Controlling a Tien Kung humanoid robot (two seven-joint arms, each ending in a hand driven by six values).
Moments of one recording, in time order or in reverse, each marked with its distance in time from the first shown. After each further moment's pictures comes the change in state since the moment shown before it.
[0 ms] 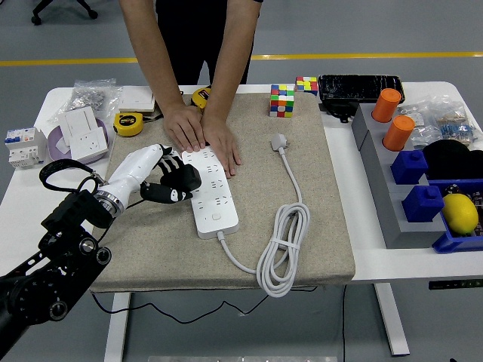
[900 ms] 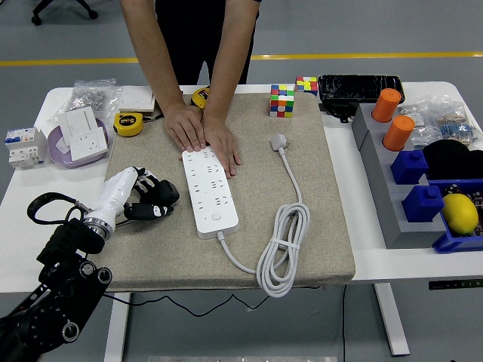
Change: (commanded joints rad) left arm 0.163 -0.157 -0.256 0.038 0.130 0.028 0.034; right arm -0.005 0.001 0.021 0.000 -0.012 0.002 -0.002
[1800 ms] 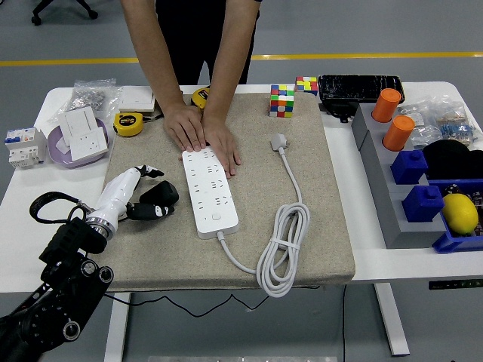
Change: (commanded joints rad) left arm -0.009 -0.003 0.007 0.008 -0.005 -0.004 0.015; right arm 0.000 0.001 0.011 0.000 -0.008 0.002 0.000
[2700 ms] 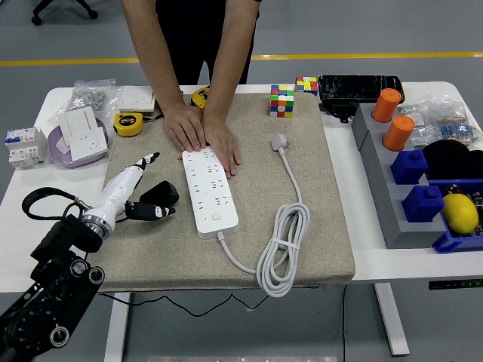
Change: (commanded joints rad) left arm 0.028 0.023 -0.001 -0.094 -0.067 -0.082 -0.001; right arm -0.003 0.001 -0.007 0.000 0.007 0.002 -0.001
